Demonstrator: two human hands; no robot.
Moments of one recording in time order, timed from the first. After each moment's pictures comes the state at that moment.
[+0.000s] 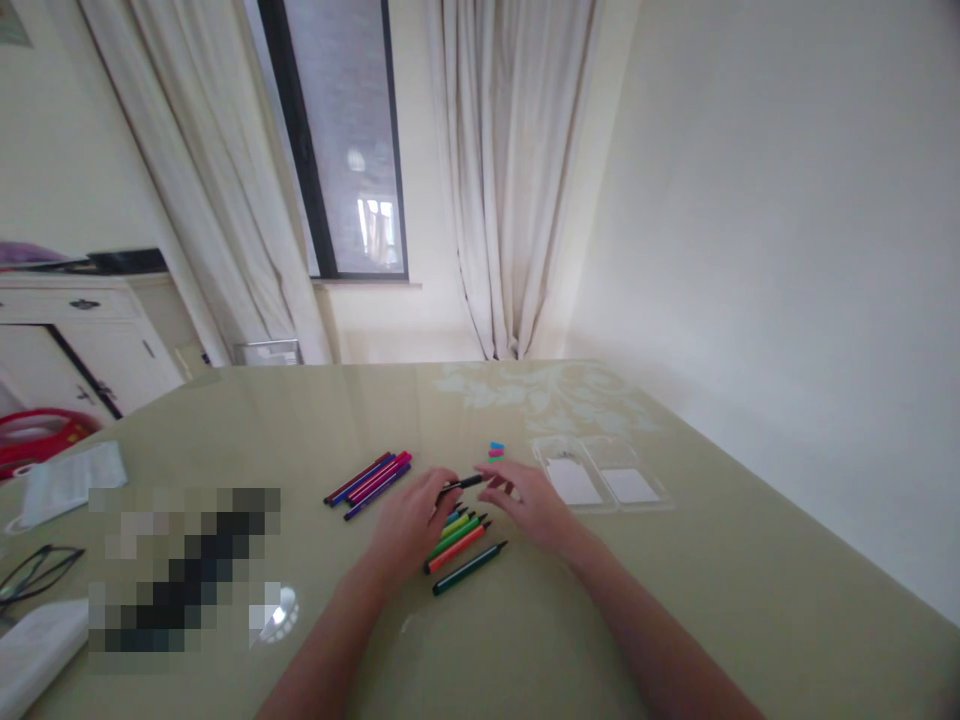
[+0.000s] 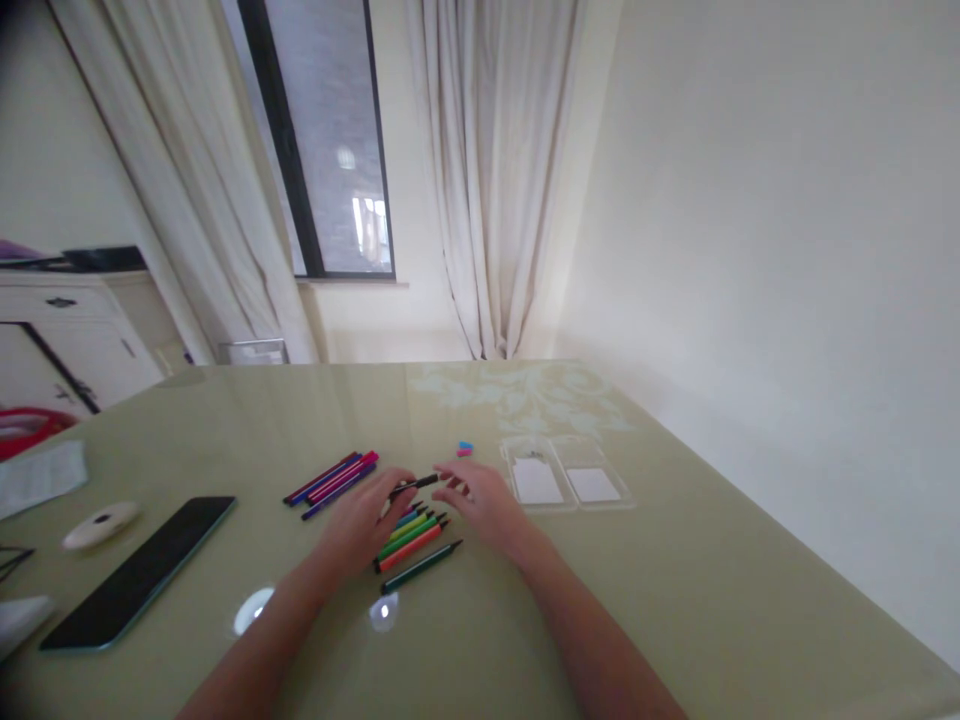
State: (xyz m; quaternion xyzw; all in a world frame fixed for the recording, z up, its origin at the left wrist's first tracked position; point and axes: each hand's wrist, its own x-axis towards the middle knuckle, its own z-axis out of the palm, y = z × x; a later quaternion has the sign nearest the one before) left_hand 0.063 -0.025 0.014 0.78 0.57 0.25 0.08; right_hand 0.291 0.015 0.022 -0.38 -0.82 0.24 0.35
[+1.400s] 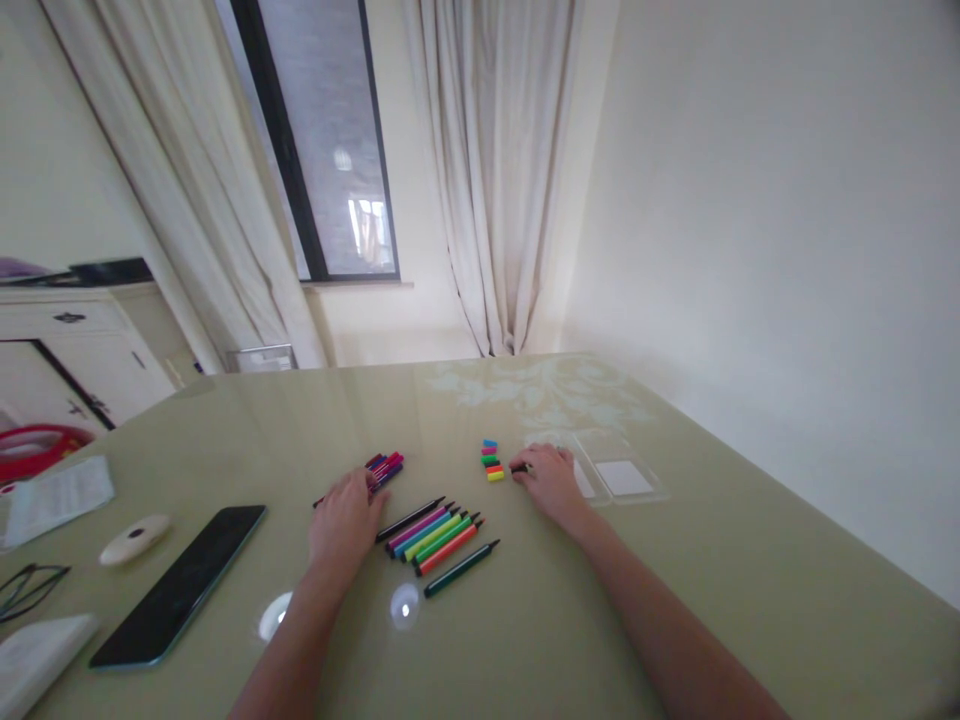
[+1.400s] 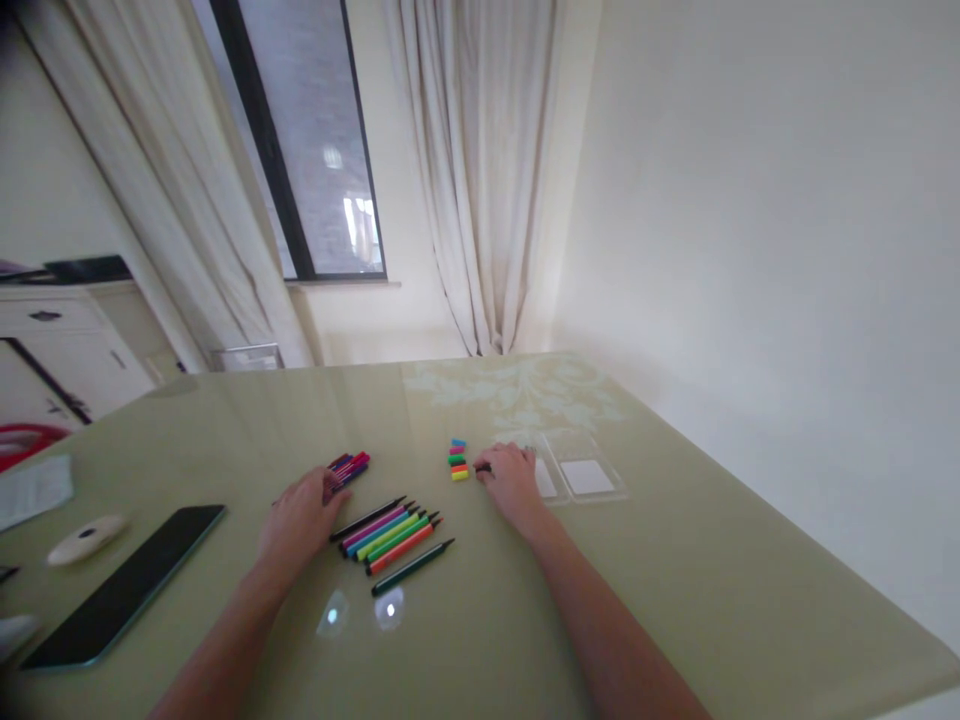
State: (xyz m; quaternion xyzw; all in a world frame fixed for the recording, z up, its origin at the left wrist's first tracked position) left_hand 0.008 -0.012 0.001 0.61 0.78 0.13 0.01; right_hand 0.325 0.047 -0.001 -0.59 -0.77 0.10 0.22
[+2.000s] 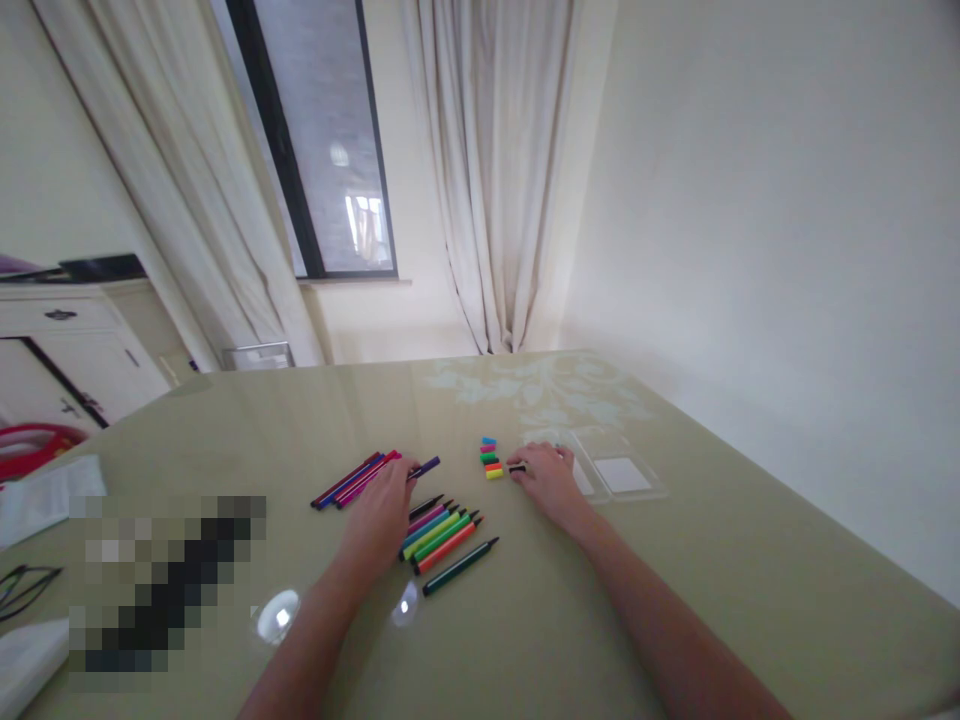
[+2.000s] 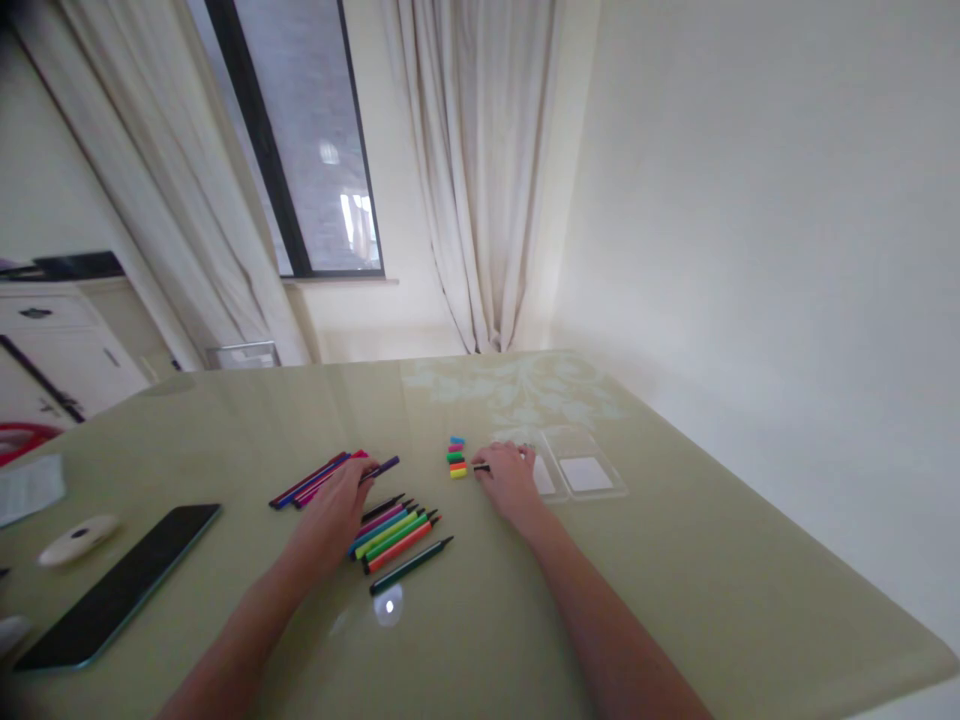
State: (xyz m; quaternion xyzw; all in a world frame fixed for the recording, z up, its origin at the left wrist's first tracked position) left_hand 0.040 -0.011 -0.005 0.74 0.61 0.28 0.05; right_hand 0.324 0.045 -0.003 -0.58 -0.78 0.08 0.24
